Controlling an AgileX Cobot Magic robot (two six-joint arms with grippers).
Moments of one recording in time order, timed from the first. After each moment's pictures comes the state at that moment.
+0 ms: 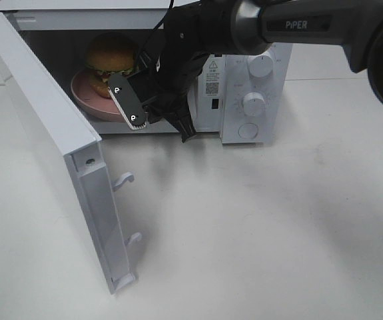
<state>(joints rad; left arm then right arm) 0.00 0.00 -0.50 -0.02 1.05 0.04 0.63 2.33 -1.91 -0.05 0.58 -1.52</state>
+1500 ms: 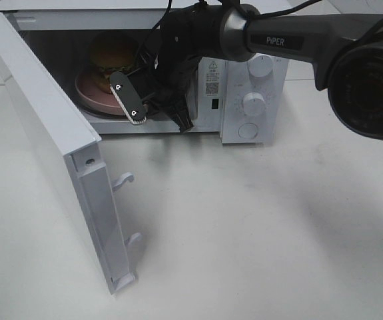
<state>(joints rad) 0.00 0.00 -0.50 -0.02 1.05 0.04 0.61 2.44 -2.09 -0.07 0.60 -1.54</state>
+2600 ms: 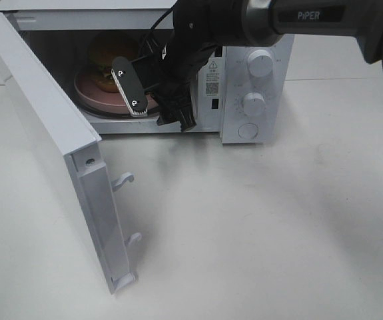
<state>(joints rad) 0.00 0.00 -0.50 -0.02 1.05 0.04 0.61 2.28 -1.86 -0.02 0.51 -1.49</state>
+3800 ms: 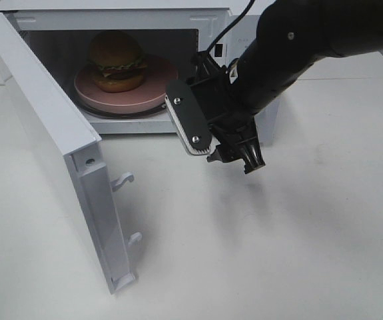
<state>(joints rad) 0.00 0.00 -0.50 -0.02 1.05 0.04 0.61 1.80 -1.17 -0.02 0.36 -1.44</state>
